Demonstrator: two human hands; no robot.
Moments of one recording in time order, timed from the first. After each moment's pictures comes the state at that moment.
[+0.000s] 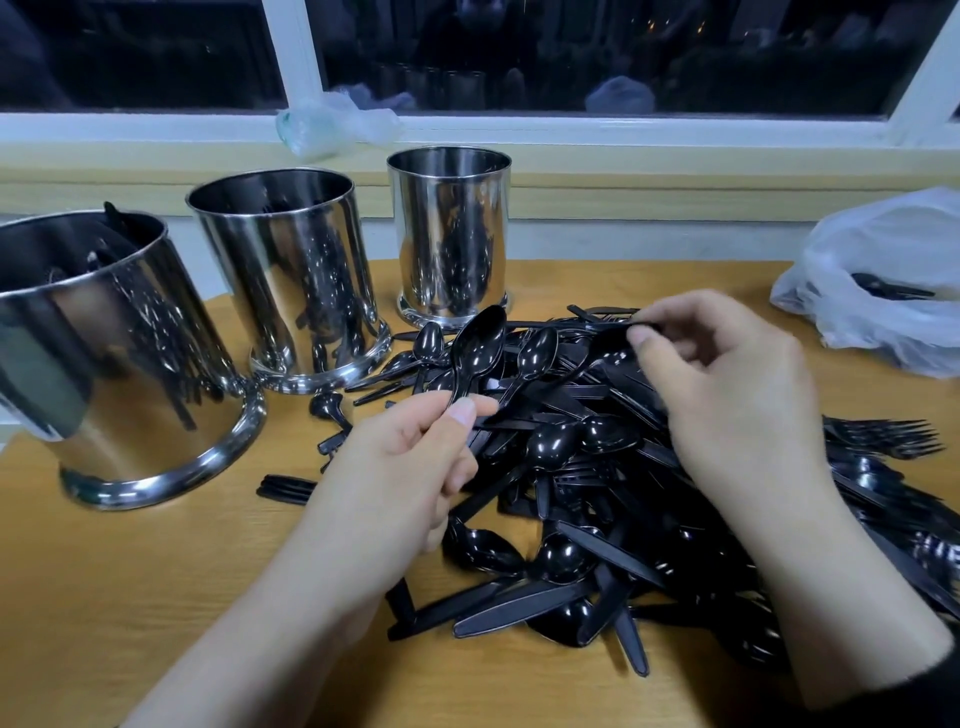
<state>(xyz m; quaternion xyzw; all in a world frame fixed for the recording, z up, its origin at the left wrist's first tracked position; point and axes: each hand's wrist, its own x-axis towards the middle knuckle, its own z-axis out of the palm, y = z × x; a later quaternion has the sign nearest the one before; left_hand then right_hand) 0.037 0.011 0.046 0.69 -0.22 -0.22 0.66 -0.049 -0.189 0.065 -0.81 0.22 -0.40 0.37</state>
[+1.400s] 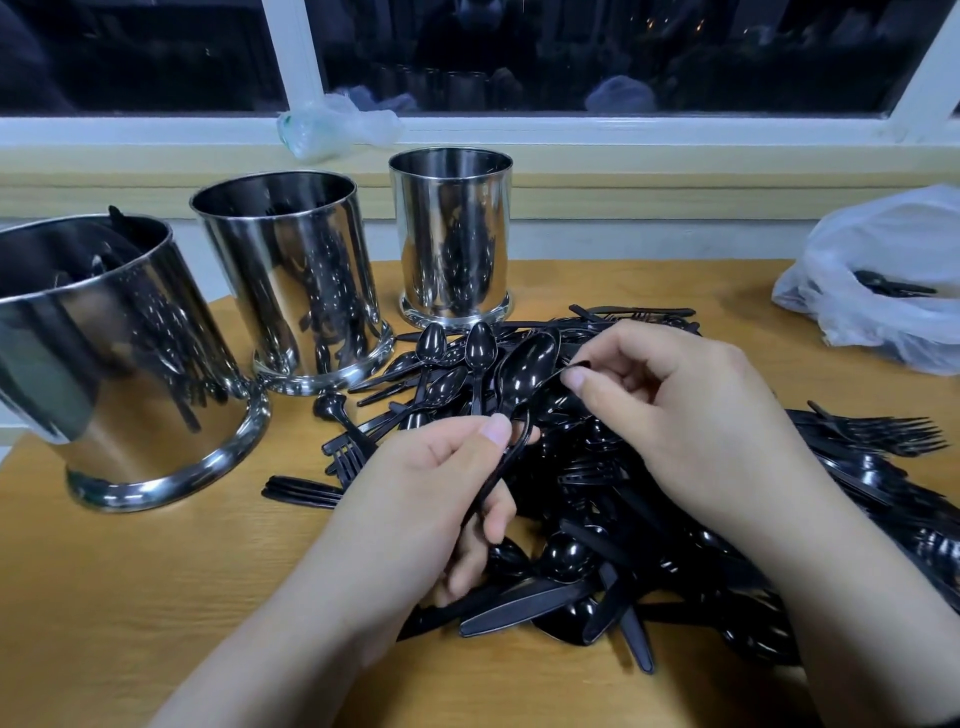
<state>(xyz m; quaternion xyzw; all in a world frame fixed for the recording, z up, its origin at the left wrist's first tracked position) 0.024 0.012 0.050 0.67 -0.26 -0.31 0.63 -0.055 -0.169 0.078 -0.90 0.12 -0.26 0.33</state>
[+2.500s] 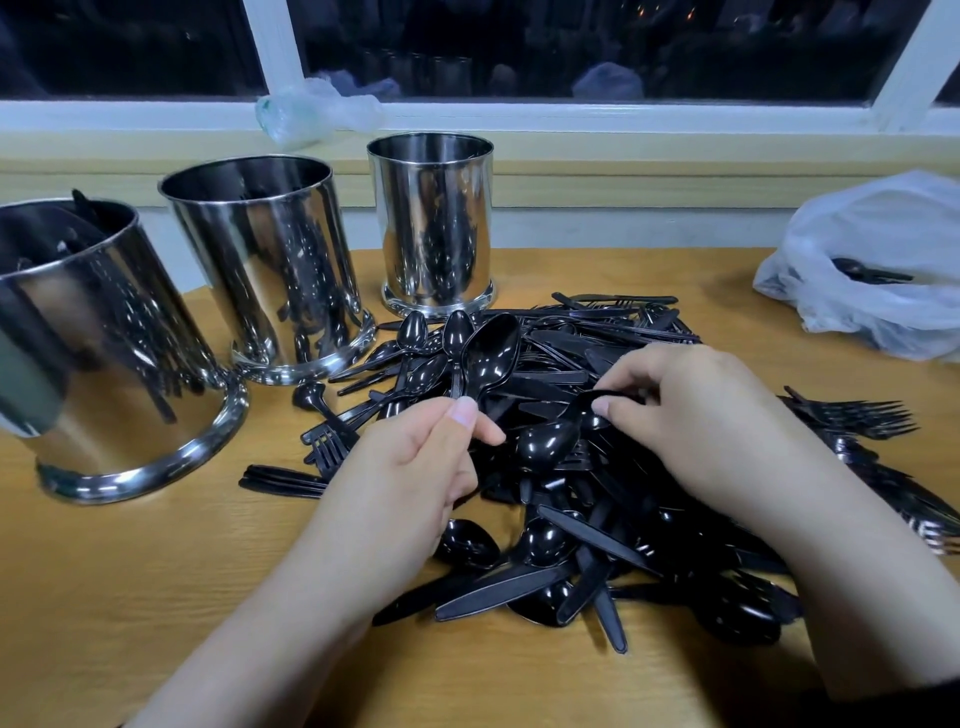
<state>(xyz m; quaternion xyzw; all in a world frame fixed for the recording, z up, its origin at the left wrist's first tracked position) 0.022 0.003 0.045 0.72 -0.27 -0.21 0.60 -0.066 -0.200 0.069 -0.94 0.24 -0.13 0.22</state>
